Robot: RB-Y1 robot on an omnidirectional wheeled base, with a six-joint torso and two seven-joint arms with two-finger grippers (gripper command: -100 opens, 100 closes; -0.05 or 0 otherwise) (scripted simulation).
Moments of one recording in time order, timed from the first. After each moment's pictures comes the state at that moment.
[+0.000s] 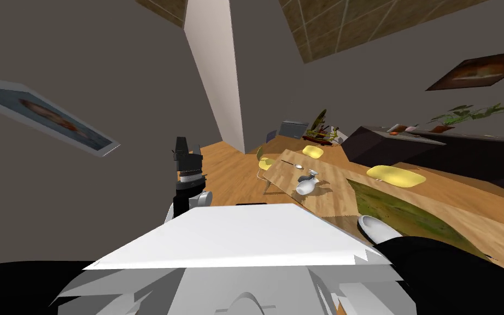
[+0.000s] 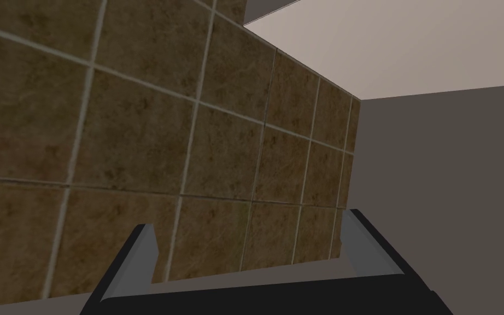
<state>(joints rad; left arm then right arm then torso) 0.45 -0.02 -0.01 -2.40 -0.11 -0.45 -0.17 0.89 -0.99 0.10 -0.95 1.25 -0.18 -0.26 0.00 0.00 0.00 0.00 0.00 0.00</state>
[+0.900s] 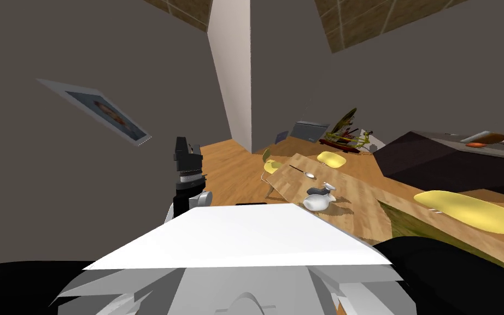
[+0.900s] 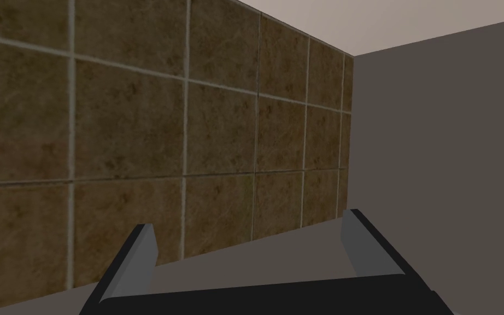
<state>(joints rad) 0.45 -0.02 -0.01 -2.40 -0.11 -0.45 -0.17 0.88 -1.04 0.15 -0.87 1.23 -0.19 -0.25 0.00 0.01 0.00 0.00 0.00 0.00</state>
